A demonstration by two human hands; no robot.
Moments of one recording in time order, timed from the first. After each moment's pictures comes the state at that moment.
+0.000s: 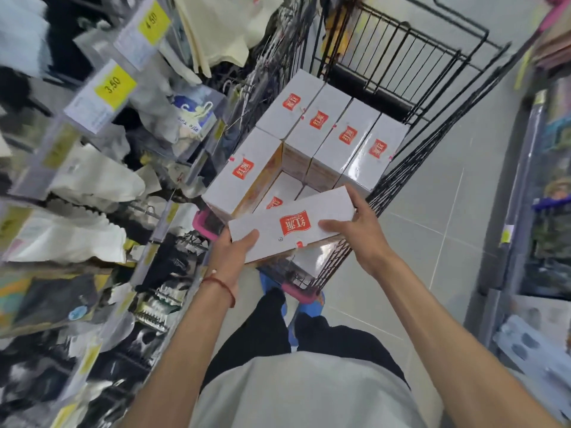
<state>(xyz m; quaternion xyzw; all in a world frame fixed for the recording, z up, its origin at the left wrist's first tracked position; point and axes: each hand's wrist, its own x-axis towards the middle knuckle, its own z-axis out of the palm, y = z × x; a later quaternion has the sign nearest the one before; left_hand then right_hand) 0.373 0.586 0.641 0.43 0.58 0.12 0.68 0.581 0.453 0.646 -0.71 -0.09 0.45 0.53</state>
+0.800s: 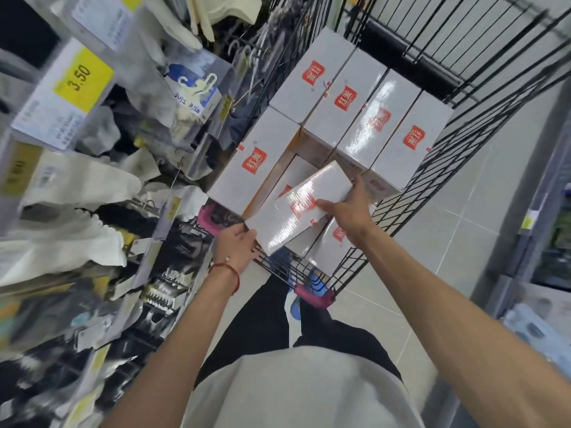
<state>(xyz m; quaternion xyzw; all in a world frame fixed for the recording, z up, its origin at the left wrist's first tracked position) 0.387 0.640 0.587 0.44 0.66 -0.01 0.61 0.604 0.537 0.540 -0.76 0.01 0.47 0.44</state>
